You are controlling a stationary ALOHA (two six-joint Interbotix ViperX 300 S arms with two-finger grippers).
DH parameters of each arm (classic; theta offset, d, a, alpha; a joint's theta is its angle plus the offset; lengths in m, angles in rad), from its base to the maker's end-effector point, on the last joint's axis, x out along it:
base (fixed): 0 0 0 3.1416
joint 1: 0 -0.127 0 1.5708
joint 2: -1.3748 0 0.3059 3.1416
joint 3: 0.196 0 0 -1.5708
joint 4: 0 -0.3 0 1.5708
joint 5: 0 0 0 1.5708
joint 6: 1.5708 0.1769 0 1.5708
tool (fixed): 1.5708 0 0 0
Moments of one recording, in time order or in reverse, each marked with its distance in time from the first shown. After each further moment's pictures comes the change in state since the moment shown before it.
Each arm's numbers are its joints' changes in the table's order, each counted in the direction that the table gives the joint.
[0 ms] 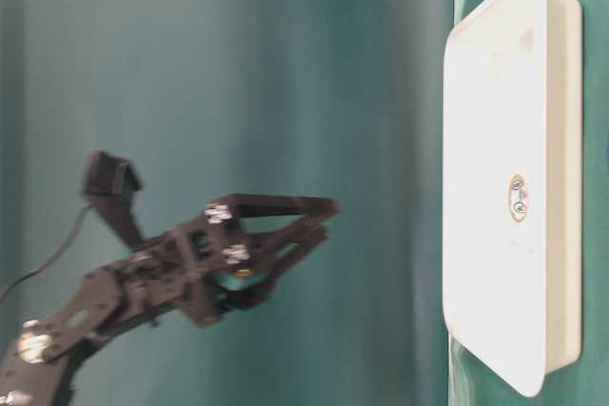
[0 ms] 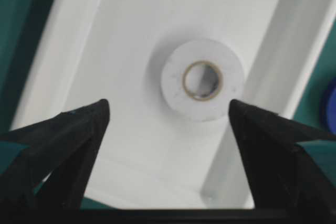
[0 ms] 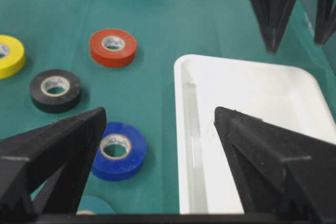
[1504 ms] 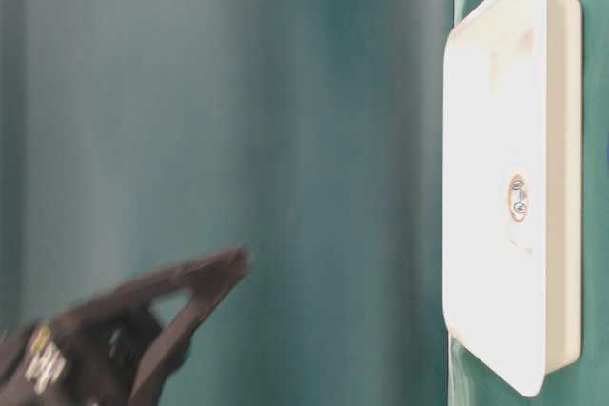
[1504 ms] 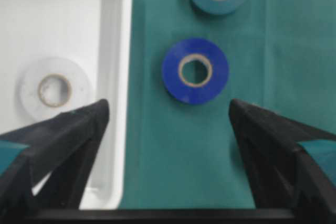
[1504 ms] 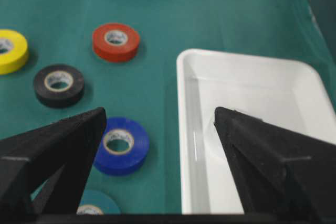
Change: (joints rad) left arm 0.328 -0.331 -0.285 -0.003 0.187 0.000; right arm -0.002 -0.020 0.017 0.000 -0.060 0.006
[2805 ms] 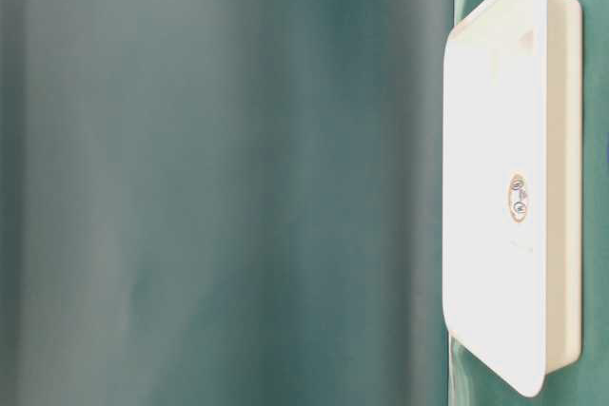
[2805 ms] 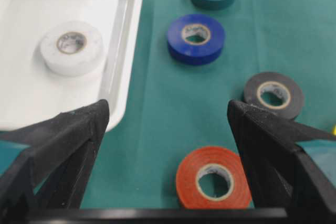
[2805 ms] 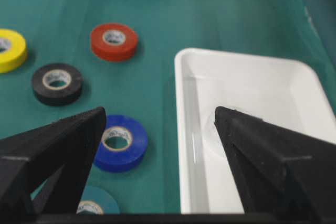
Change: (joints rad) left arm -0.006 -0.733 -0.815 0.008 0.491 -0.003; right arm 0.002 -0.018 -0.043 0.000 0.040 -0.003
